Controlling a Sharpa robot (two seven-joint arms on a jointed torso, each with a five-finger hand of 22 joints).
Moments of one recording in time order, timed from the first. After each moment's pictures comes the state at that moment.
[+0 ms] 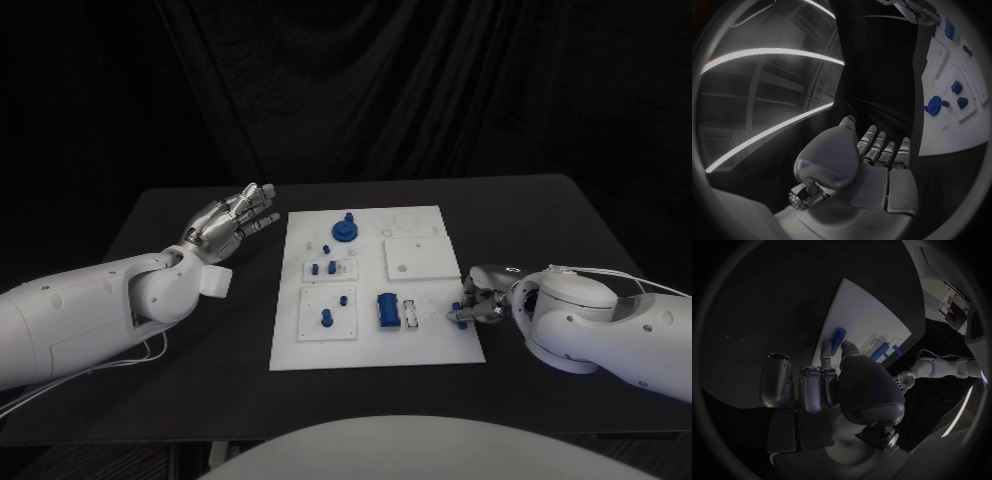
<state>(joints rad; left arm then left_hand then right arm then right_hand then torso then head) 1.11 -0.88 -0.21 1.30 0.16 0.13 0.59 1.41 0.29 -0.20 0.28 0.41 0.41 0.15 0.09 0.05 0.16 0.20 0.27 0.04 0.04 0.19 0.03 0.01 0.18 0.06 0.29 0.05 0.07 1.13 -1.01 -0.25 1.77 -1.45 -0.15 -0.63 1.25 0.03 -0.14 0.28 0.48 0.92 0.04 0.47 0.64 1.47 -0.04 1.57 1.31 1.47 -0.10 1.54 1.31 0.06 1.46 0.02 1.27 1.31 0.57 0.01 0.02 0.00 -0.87</state>
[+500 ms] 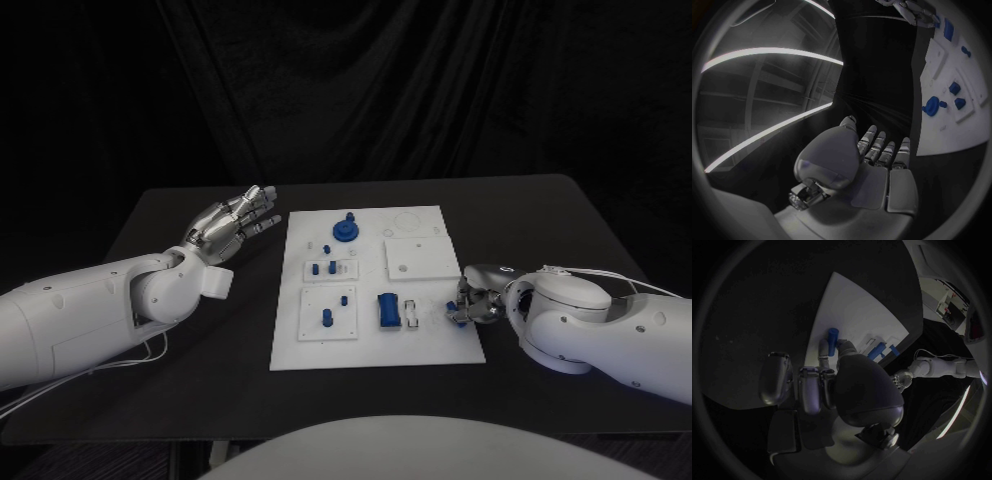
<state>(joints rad) 1.10 -0.88 -0.21 1.30 0.16 0.13 0.58 1.42 0.29 -0.19 0.27 0.43 0.41 0.15 0.09 0.05 0.16 0.20 0.27 0.04 0.04 0.19 0.03 0.01 0.18 0.06 0.29 0.05 0.07 1.12 -0.99 -0.24 1.76 -1.45 -0.17 -0.62 1.41 0.01 -0.07 0.22 0.68 0.91 0.06 0.42 0.67 1.47 -0.03 1.57 1.31 1.47 -0.09 1.53 1.31 0.06 1.46 0.02 1.25 1.31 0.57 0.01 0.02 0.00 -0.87</state>
